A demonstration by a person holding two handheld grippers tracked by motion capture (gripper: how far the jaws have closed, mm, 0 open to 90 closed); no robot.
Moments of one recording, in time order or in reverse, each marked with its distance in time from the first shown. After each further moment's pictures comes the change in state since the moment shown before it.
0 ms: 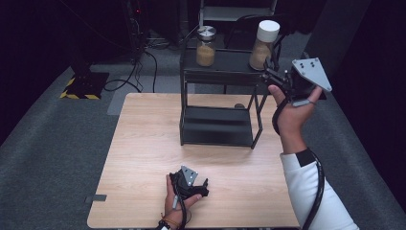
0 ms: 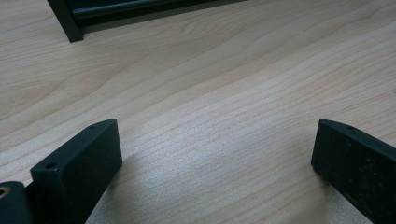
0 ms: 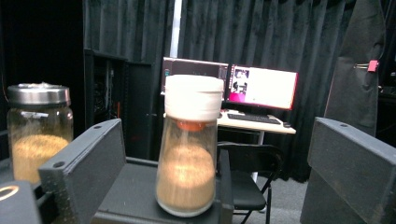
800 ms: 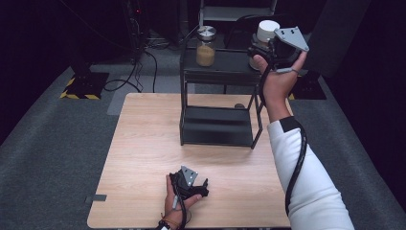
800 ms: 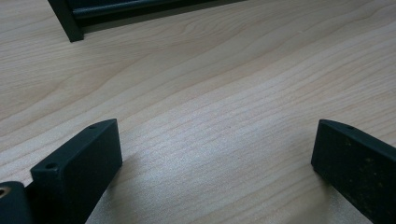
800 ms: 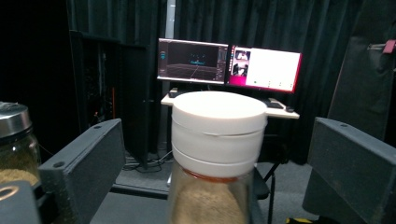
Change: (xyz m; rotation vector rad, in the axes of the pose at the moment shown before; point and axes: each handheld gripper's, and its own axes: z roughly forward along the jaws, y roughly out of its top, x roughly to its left) left arm 0.000 0.000 0.000 0.000 0.000 -0.002; right arm 0.022 0.034 0.081 0.098 -0.021 0.007
